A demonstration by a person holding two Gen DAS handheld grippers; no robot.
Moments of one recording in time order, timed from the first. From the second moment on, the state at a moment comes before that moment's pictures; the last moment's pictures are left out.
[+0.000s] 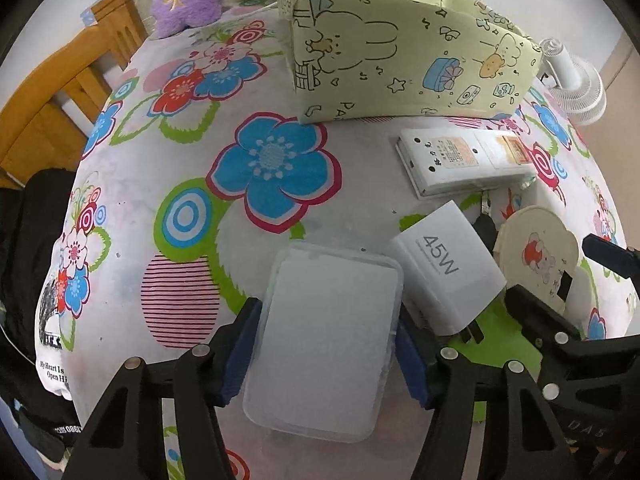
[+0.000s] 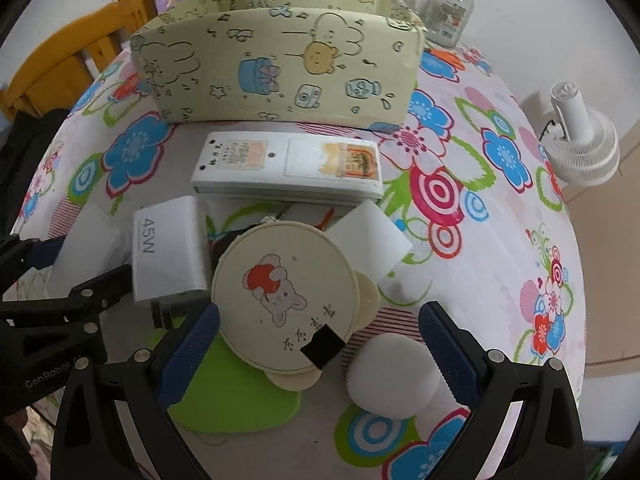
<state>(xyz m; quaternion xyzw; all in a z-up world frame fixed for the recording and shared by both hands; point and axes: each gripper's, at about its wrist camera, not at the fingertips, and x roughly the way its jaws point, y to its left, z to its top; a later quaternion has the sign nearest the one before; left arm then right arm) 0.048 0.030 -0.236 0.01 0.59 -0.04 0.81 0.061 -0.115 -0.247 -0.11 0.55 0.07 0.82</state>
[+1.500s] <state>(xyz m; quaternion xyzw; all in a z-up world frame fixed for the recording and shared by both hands) 0.052 0.028 -0.147 -0.01 0.53 -0.03 0.85 0.060 -0.118 -0.168 -0.06 0.50 0.06 0.86</state>
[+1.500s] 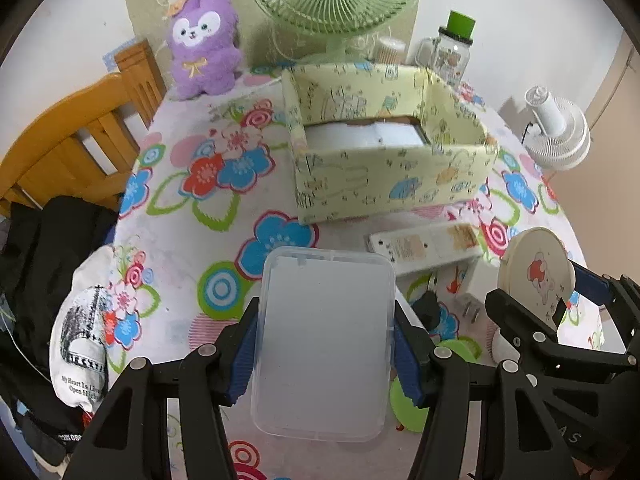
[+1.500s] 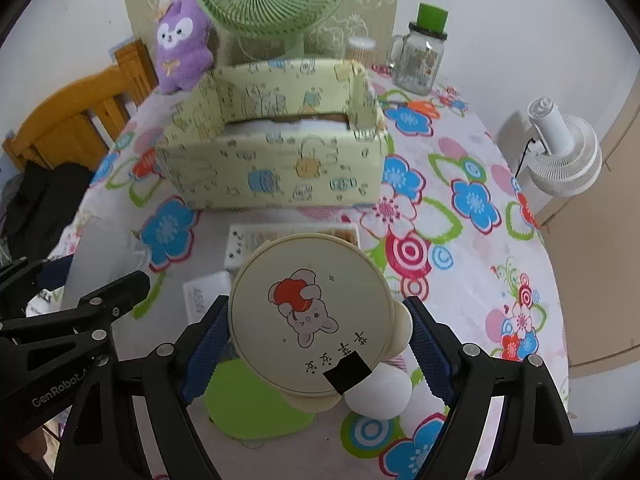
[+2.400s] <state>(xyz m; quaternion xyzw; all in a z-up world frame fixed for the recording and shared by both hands) 0.051 0.032 -0.061 -0.01 0.46 -0.04 0.89 0.060 -0.118 -0.079 -0.03 0.44 0.06 0.89</state>
